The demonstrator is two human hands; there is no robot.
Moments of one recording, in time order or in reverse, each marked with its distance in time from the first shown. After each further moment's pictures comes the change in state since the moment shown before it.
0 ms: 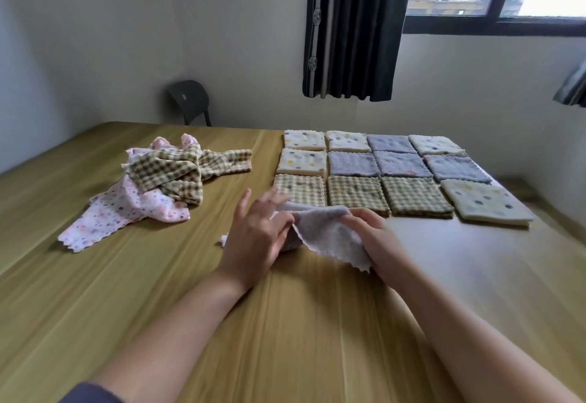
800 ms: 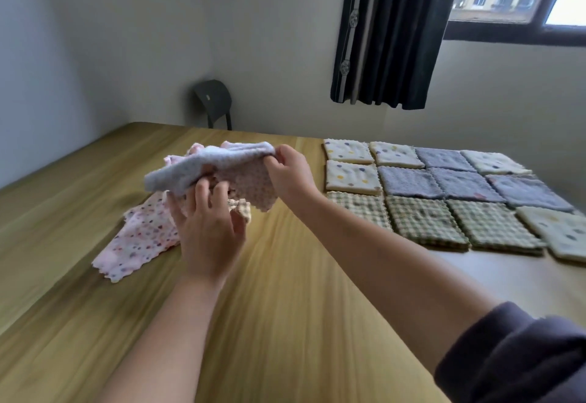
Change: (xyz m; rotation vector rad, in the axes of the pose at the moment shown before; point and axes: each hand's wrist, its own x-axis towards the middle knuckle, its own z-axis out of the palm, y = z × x) left_hand -0.013 -0.157 -0.026 0.315 0.179 -0.548; right_hand 0.124 -0.087 0.238 -0.271 -0.051 -0.317
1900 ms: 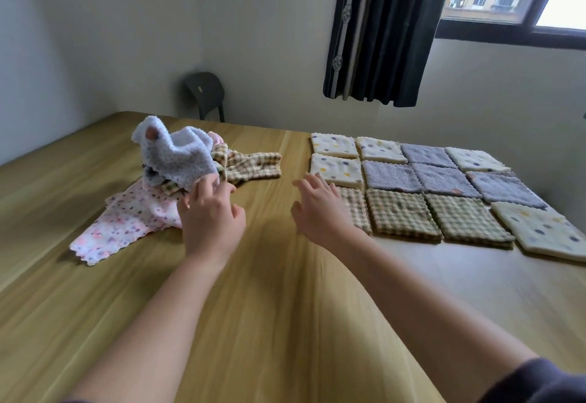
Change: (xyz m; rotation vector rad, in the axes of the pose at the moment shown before) left_hand -0.008 0.048 -0.009 -0.067 -0.226 -0.099; right_hand -0.058 0.066 -0.077 -0.816 -0.177 -0.137
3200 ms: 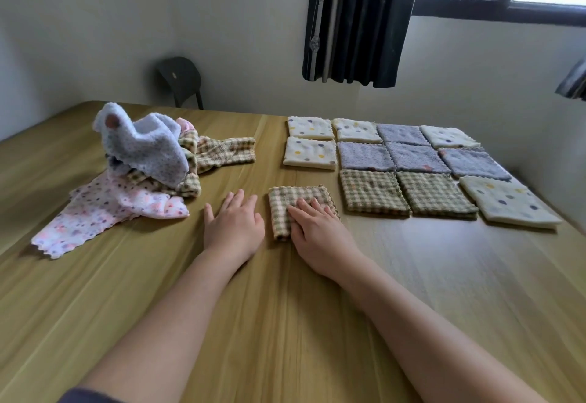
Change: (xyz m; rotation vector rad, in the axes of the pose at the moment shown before) left_hand -0.026 0.054 0.029 0.088 -0.600 0.015; right_hand -0.075 0.033 0.003 0.023 -0.123 0.032
